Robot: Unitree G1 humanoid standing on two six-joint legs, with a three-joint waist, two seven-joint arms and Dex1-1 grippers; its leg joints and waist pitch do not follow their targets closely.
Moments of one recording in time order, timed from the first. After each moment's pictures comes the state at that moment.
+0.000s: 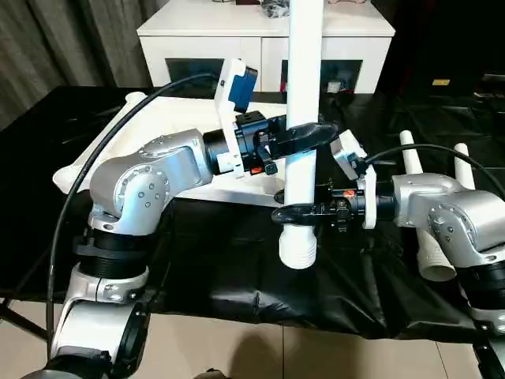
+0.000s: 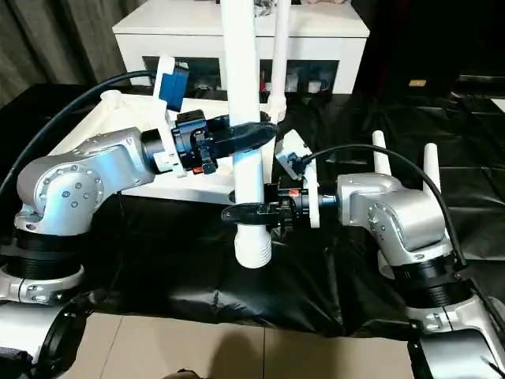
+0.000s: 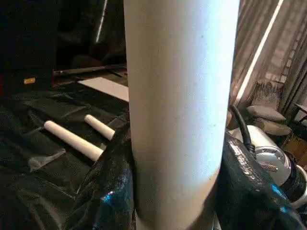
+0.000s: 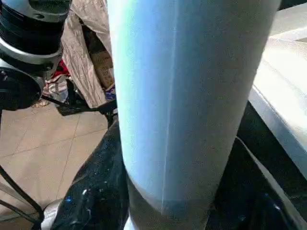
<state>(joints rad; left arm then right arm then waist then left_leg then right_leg) -0.80 0.22 -0.01 -0.03 -0.74 0.89 -0.72 -0.62 -0.53 0.17 0.00 0.55 0.83 1.13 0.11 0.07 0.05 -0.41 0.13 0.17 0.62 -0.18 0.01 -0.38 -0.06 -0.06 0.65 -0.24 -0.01</state>
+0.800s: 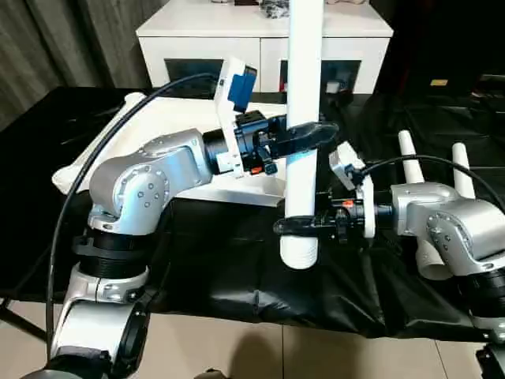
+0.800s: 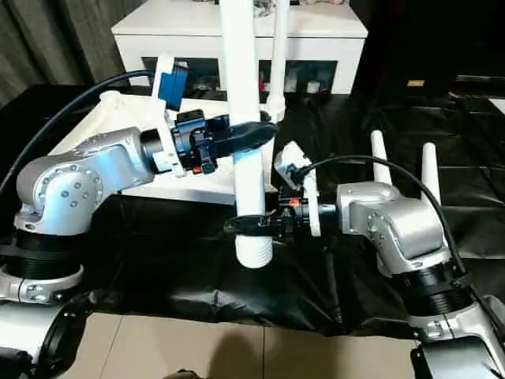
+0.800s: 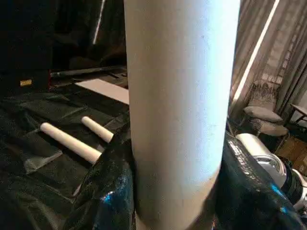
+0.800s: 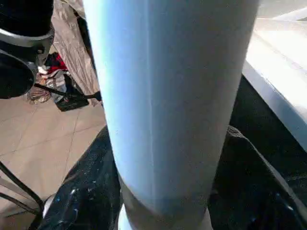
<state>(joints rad) -0.80 0.22 0.00 -0.03 -0.74 0.89 -0.73 -0.59 -0.54 0.19 0.00 0.54 0.83 1.13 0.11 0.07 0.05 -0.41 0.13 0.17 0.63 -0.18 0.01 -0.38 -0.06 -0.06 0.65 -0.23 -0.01</state>
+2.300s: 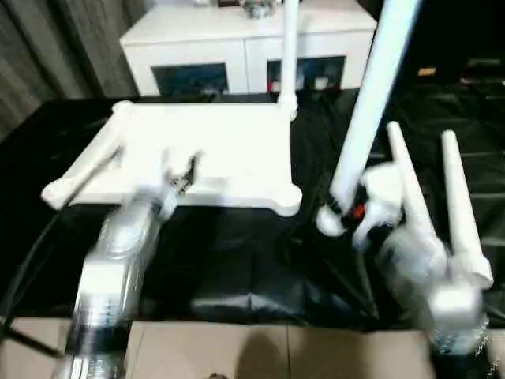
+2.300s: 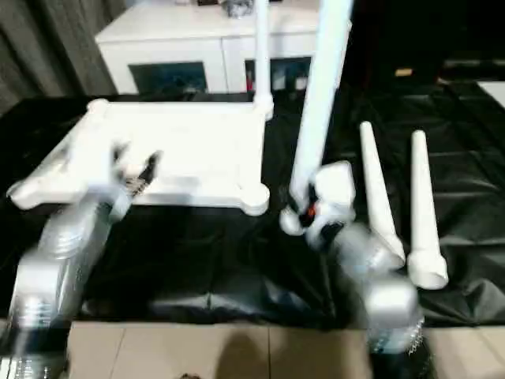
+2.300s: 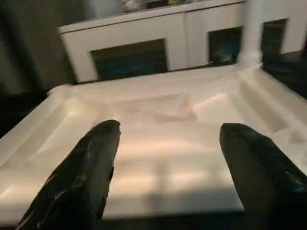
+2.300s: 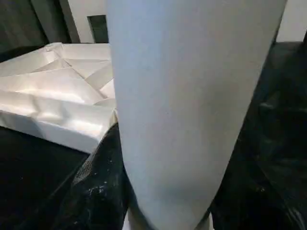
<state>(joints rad) -0.22 0.19 0.04 -0.04 -0.10 0.25 -0.02 -0.15 -0.16 0.01 -0.16 0.19 0.42 0.24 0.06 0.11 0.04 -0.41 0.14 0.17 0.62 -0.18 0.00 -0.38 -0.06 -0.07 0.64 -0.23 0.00</state>
